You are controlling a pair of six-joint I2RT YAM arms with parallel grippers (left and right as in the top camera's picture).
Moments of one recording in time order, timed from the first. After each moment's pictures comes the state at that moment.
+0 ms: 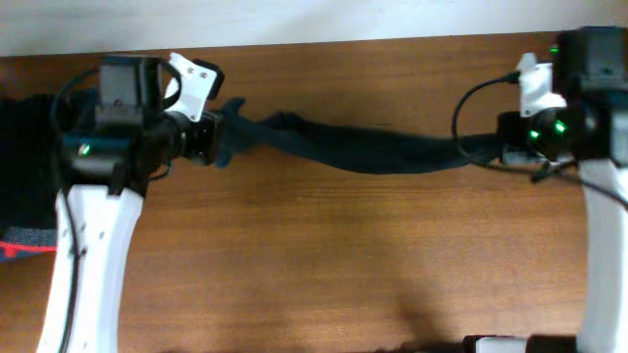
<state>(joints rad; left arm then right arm) -0.11 1.46 1.64 -1.03 0.27 0.24 -0.07 1.51 1.96 -1.55 0.02 -0.08</state>
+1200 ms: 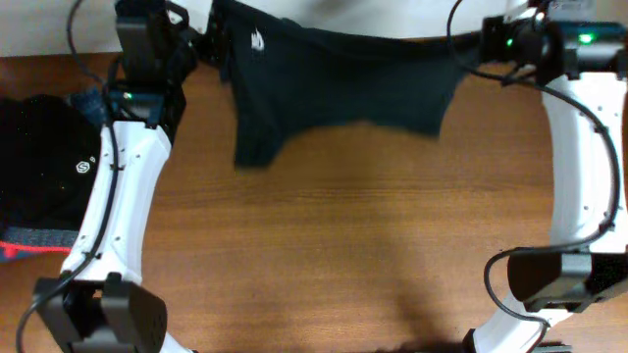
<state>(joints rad) -0.11 1.77 1.73 -0.24 0.22 0.22 -0.07 1.89 2.21 -1.08 0.03 -0.05</state>
